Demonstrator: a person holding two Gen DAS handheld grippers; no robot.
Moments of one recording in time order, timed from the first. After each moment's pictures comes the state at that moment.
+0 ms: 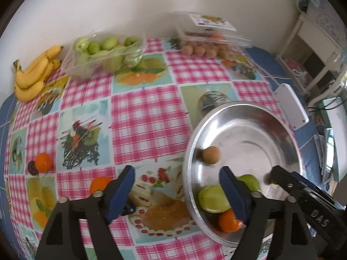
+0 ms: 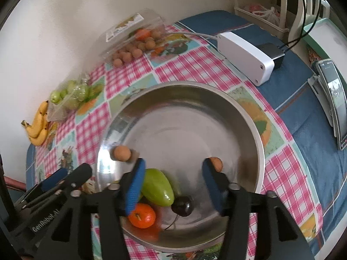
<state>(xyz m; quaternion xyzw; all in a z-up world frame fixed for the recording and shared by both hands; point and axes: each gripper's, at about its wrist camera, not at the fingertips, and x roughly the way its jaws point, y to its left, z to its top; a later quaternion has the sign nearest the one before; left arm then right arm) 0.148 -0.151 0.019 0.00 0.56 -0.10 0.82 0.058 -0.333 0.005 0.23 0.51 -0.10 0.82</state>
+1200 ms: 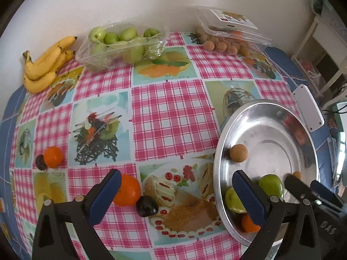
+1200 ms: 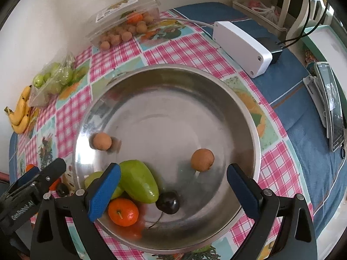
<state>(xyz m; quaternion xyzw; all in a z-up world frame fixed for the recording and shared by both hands) 0.151 -0.132 0.008 0.01 0.57 -0.07 0.82 0.064 -0.322 -0.004 0.19 0.54 -0.11 0.81</state>
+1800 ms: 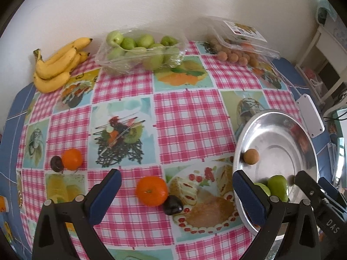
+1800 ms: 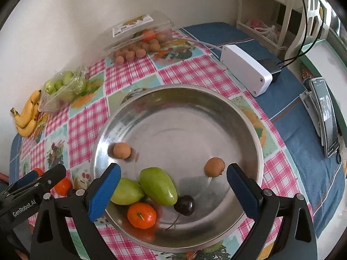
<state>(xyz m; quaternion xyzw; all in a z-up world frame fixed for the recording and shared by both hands) 0.150 -0.095 0.024 0.00 0.55 -0.05 0.83 0.059 -0.297 0.020 0.16 0.50 -0.13 0.84</state>
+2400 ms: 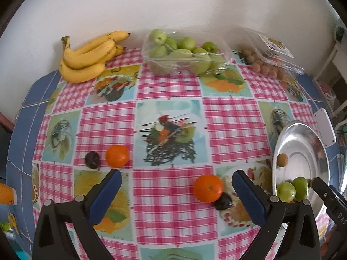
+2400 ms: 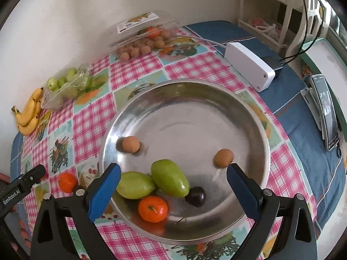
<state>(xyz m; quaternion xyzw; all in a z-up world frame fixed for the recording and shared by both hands) 0.146 -0.023 0.031 -0.02 0.55 -0.01 0.83 0.059 -0.276 0.020 0.16 0.51 -0.13 0.84</state>
